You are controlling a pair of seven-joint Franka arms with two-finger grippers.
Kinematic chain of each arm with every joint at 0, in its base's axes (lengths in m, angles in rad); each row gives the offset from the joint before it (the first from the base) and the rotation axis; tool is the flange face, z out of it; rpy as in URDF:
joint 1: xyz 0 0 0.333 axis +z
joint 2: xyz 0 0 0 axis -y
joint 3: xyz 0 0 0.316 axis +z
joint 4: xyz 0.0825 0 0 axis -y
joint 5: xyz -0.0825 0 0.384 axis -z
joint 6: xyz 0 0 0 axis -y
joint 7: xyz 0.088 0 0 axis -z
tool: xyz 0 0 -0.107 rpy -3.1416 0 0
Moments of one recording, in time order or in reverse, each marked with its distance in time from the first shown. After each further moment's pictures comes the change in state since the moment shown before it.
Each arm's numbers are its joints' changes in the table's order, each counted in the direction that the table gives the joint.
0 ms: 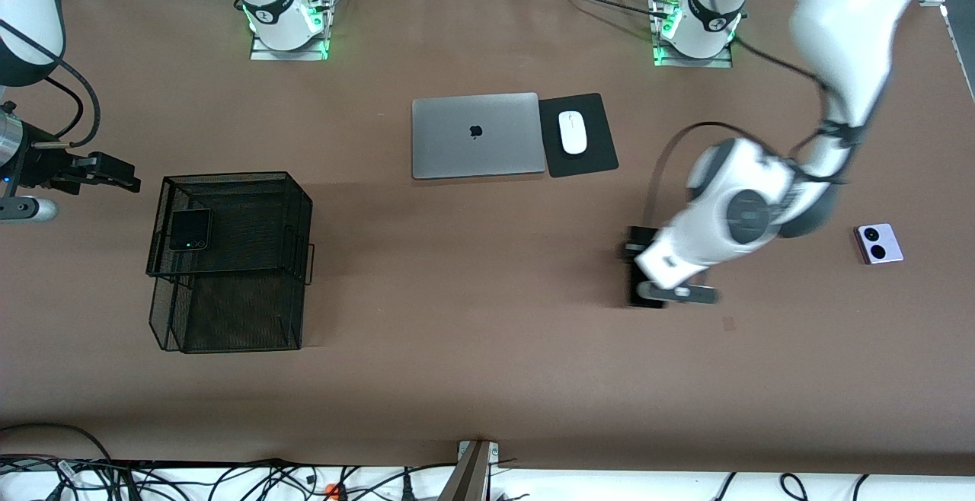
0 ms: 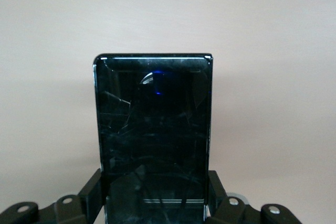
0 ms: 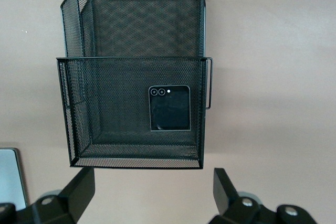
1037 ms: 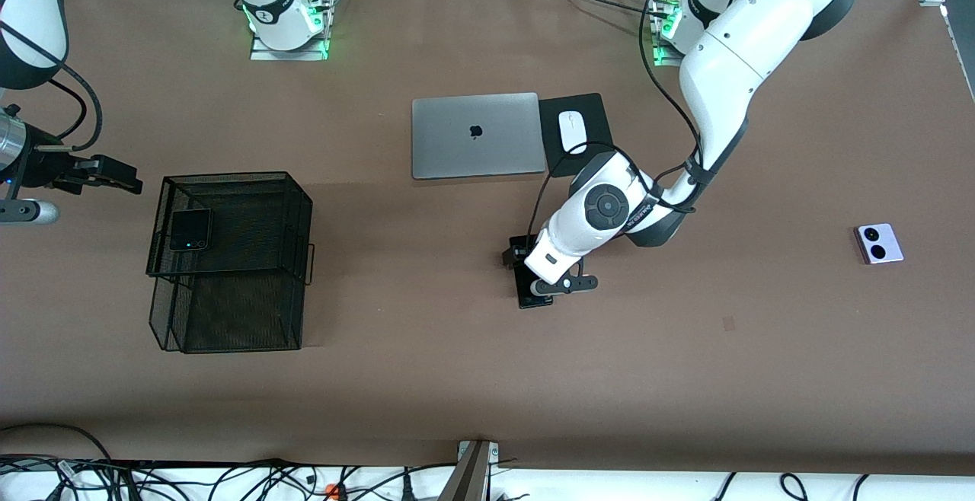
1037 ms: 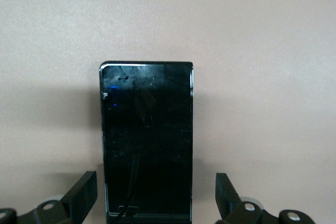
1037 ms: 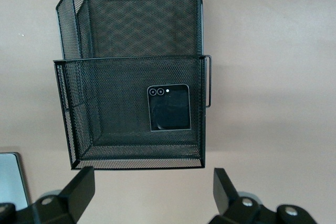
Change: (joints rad) left arm -0.221 -0.234 0.032 0.111 0.000 0.322 -0.308; right arm 0.000 -0.005 0.001 -0.001 0.000 0.000 0.032
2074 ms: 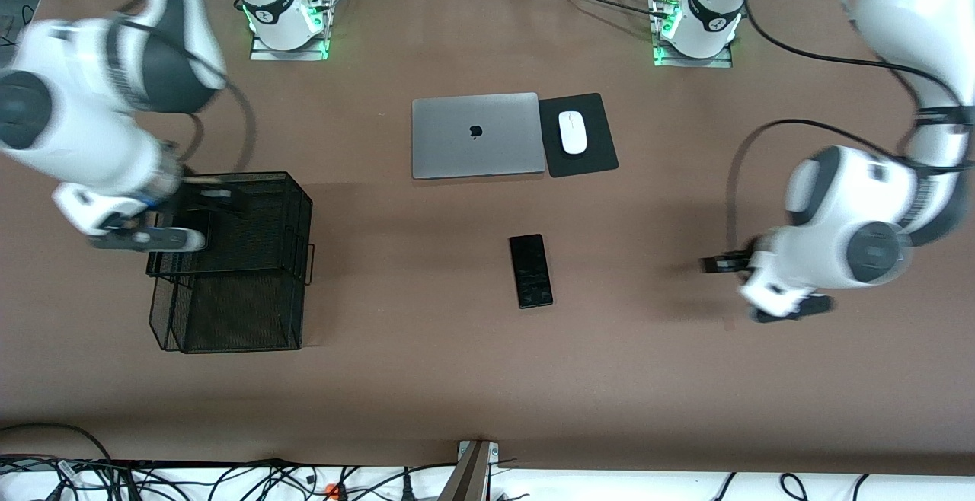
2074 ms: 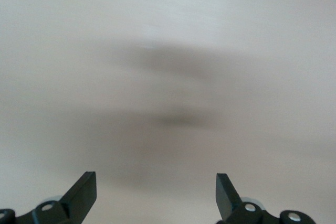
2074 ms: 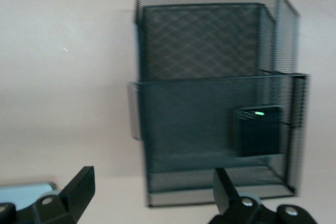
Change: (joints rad) left arm 0.484 0.291 0.043 0.036 -0.047 -0.691 0.437; right arm 0.255 -0.131 0.043 -0.003 -0.005 0.151 0.333
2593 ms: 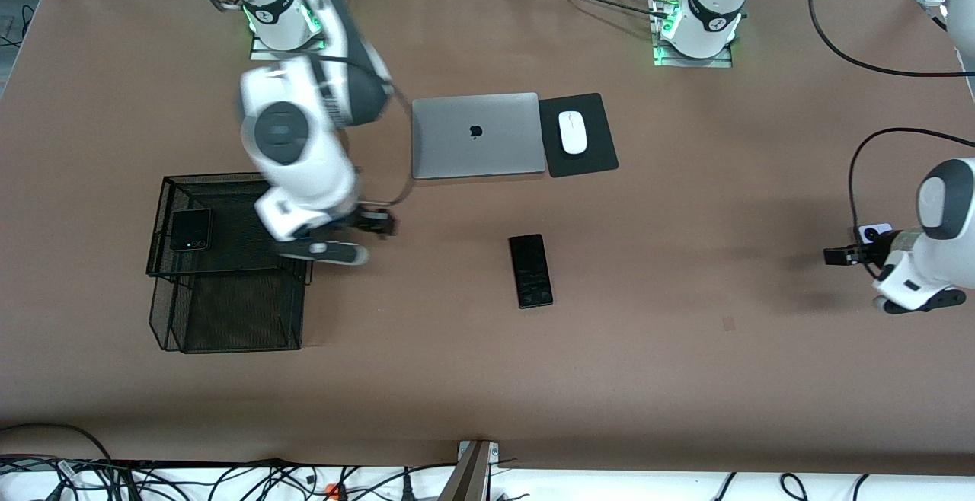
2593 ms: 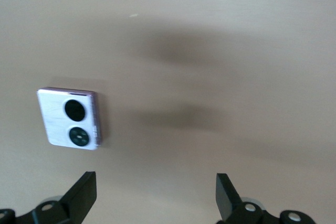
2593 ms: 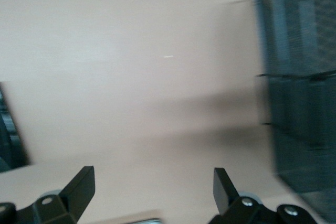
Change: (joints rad) left arm 0.305 -0.071 0.007 -0.034 -0.161 0.037 0.184; right arm 0.089 -0.224 0.213 0.155 -0.042 0.156 0.421
